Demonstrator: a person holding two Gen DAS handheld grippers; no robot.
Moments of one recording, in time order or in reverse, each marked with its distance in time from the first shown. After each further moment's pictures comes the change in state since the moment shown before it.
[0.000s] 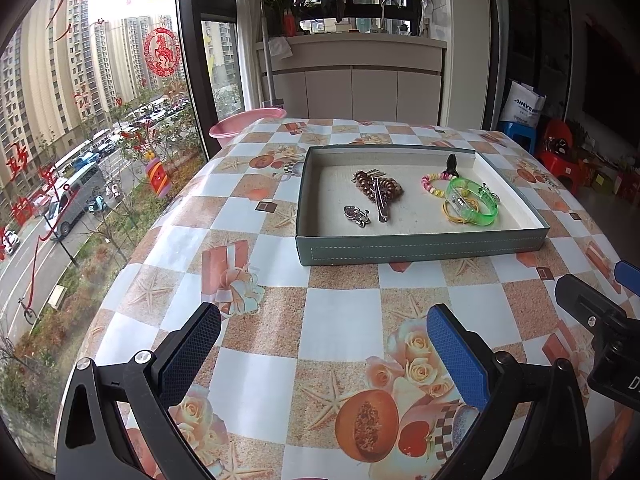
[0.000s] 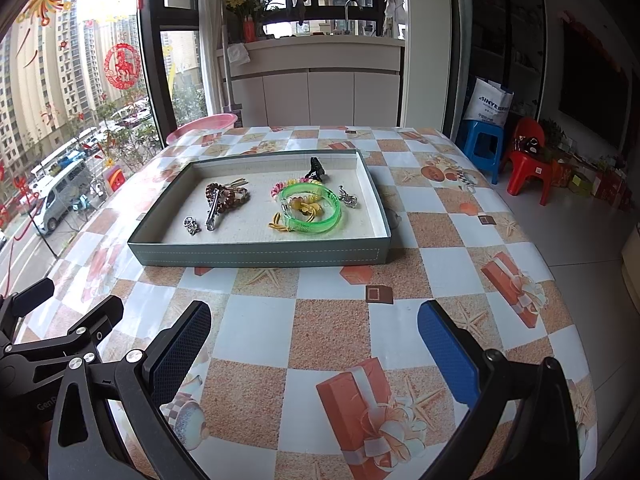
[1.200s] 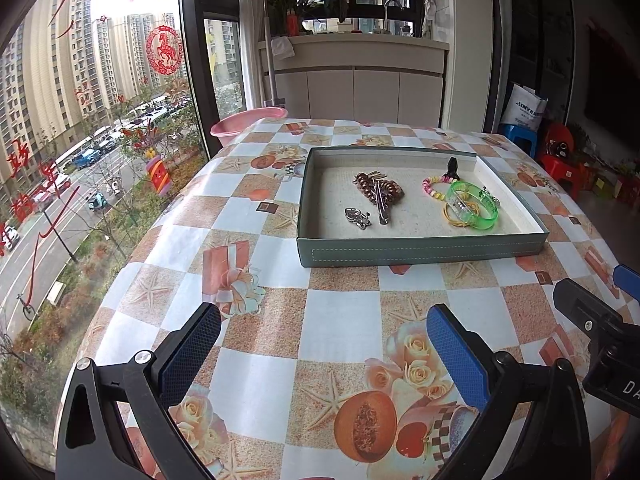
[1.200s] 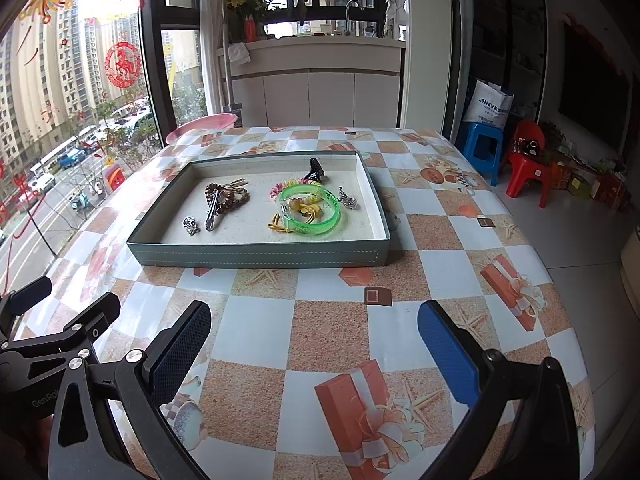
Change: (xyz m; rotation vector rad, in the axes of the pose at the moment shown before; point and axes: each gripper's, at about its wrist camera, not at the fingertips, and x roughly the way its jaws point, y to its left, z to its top) left arm -0.001 0.002 0.002 -0.017 0.000 -0.004; right arm 0.000 -0.001 -0.001 -0.006 -0.001 -0.004
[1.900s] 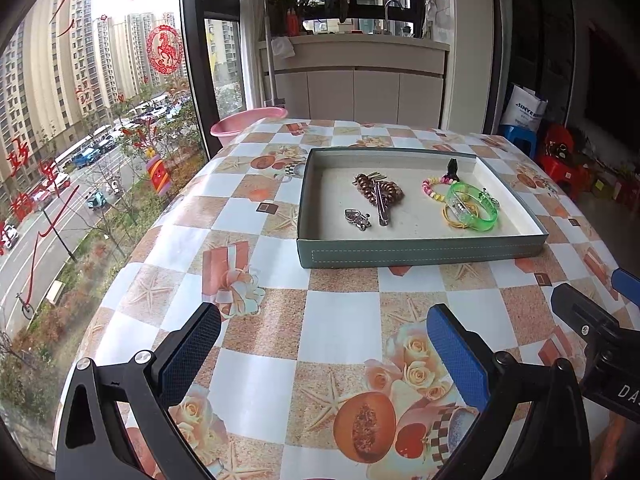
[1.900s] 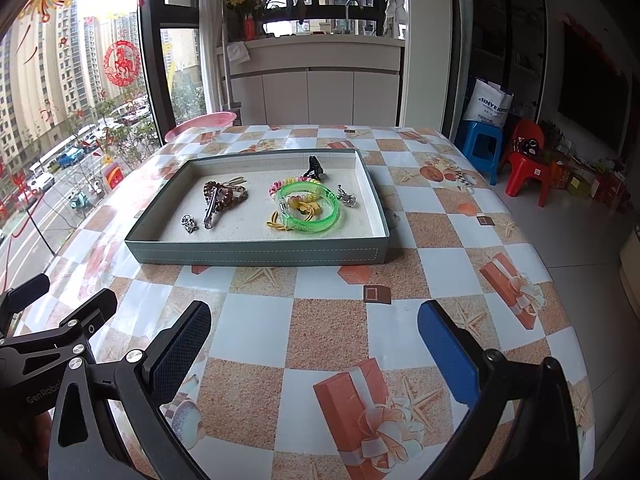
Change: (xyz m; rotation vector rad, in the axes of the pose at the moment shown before) left arm 0.000 0.000 0.001 -0.003 -0.002 -0.001; right arm -0.001 -0.001 0.001 -0.001 0.002 -0.002
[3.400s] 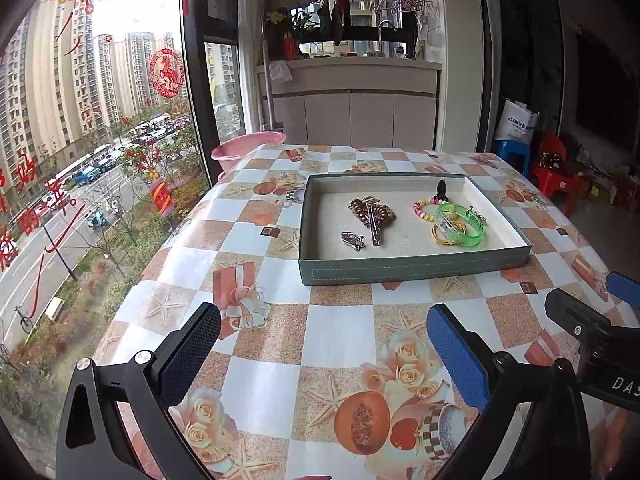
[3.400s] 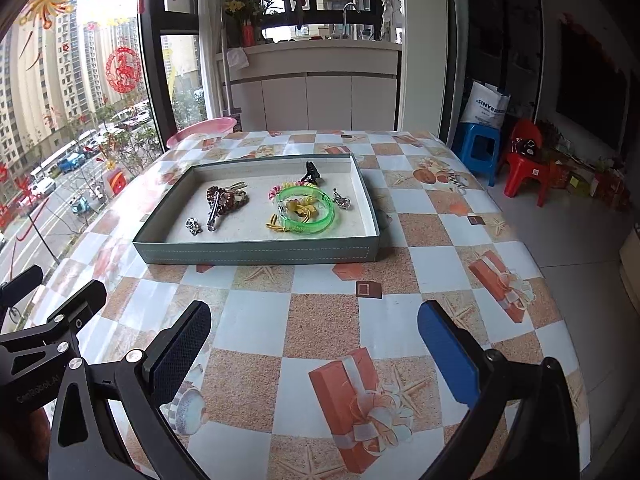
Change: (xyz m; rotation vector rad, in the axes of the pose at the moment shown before) left arm -0.028 -0.001 0.002 0.018 -0.083 0.001; right arm -0.018 -0.007 -0.003 0.016 -0.017 0.005
